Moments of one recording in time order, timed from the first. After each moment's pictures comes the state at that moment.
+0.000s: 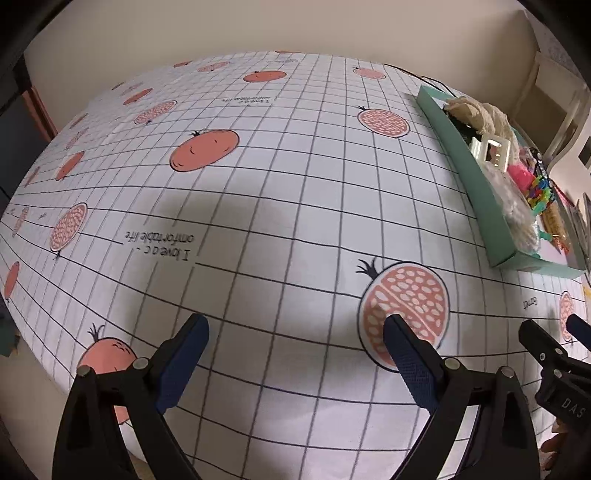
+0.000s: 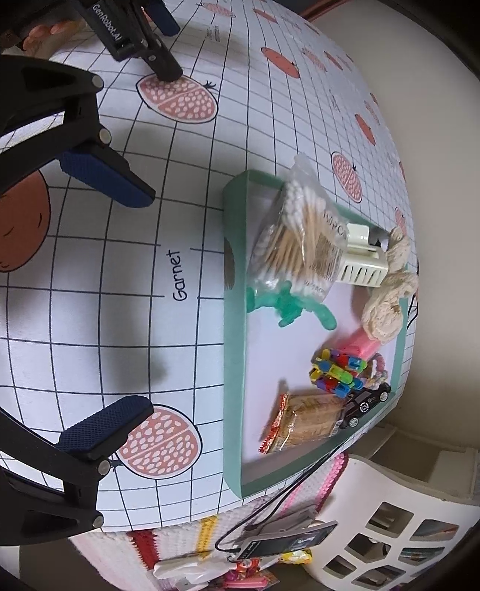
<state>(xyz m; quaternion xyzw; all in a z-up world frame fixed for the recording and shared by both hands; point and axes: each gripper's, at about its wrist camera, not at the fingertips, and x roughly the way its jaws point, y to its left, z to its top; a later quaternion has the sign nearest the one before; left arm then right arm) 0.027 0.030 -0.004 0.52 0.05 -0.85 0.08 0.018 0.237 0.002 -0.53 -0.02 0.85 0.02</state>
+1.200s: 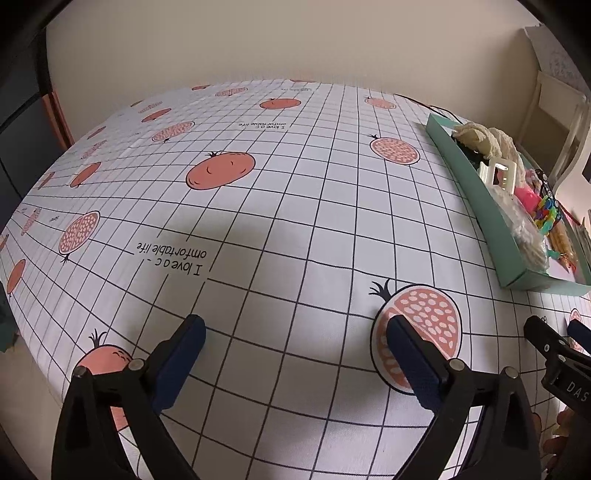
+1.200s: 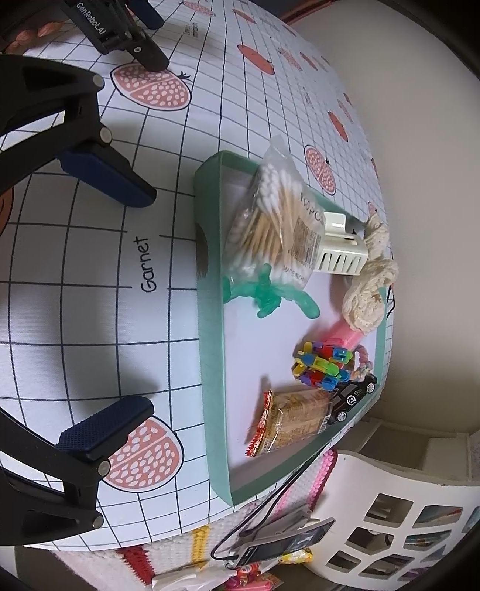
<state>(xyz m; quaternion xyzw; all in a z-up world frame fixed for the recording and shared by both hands) 0.028 0.034 -0.009 0.46 0.06 -0.88 0.11 0.016 0.247 -0.014 -0.47 0.00 0.88 0.02</state>
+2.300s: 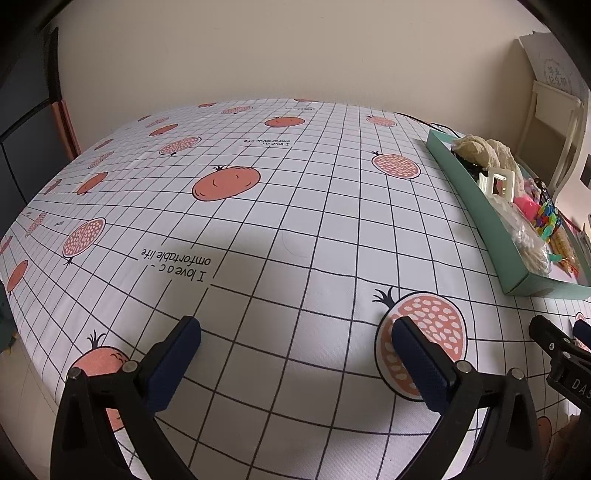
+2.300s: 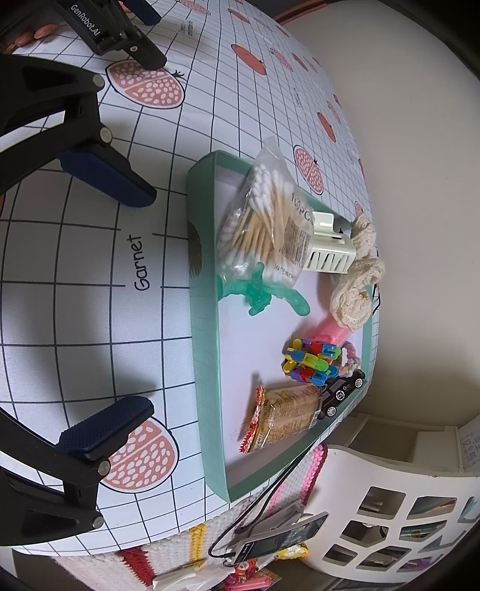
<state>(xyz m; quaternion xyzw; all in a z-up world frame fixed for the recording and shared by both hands) 0.034 0.038 -0.013 0.42 0.05 -0.90 0.12 0.022 0.247 -0.015 -0.44 0.00 0.90 0.02</state>
